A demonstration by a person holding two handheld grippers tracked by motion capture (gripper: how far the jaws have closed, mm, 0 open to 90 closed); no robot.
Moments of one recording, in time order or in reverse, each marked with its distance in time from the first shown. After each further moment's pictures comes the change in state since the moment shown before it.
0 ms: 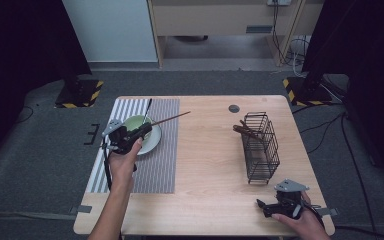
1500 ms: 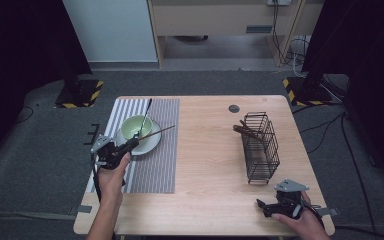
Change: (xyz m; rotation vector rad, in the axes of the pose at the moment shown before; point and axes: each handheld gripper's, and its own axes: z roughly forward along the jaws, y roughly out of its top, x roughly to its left) left arm 0.033 -0.041 -0.032 0.037 0.092 -0.031; right arm 0.000 0.000 0.000 0.000 -0.002 0.002
